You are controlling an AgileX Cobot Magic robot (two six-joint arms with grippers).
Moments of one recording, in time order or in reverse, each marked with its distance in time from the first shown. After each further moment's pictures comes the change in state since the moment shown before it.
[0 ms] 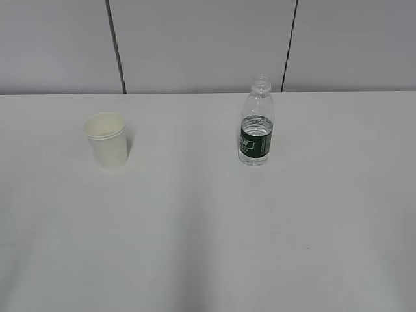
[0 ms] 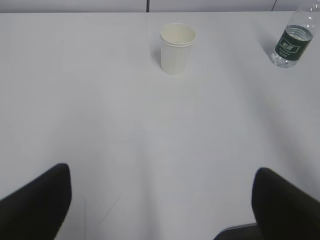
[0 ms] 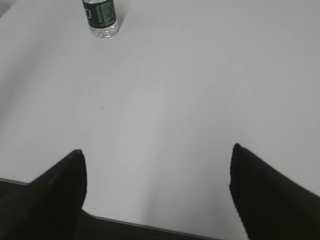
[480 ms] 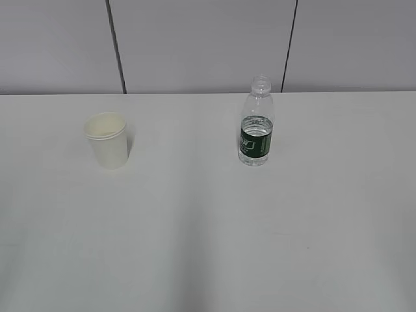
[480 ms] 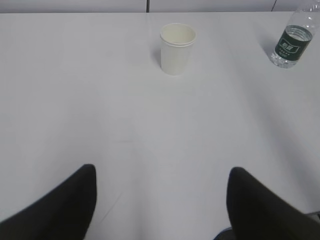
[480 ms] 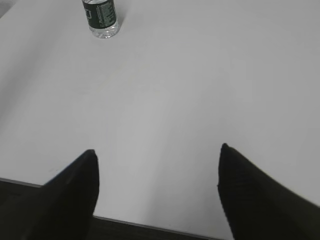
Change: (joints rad) left arm 0.000 0.000 0.000 0.000 0.000 0.000; right arm 0.000 0.000 0.000 0.000 0.000 0.000
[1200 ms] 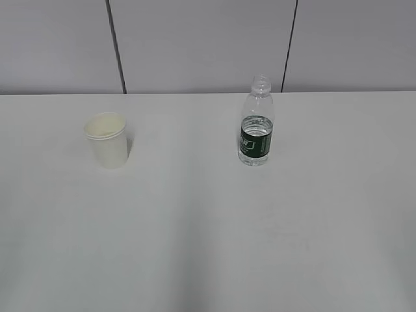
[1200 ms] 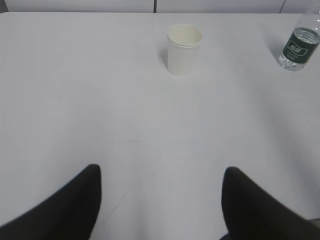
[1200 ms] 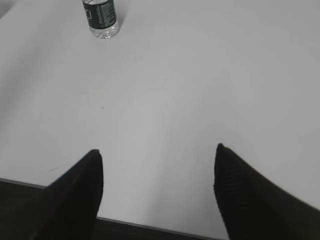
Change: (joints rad) left arm 0.022 0.000 0.000 0.000 -0.001 0.000; right arm 0.000 0.000 0.000 0.000 -0.001 0.000
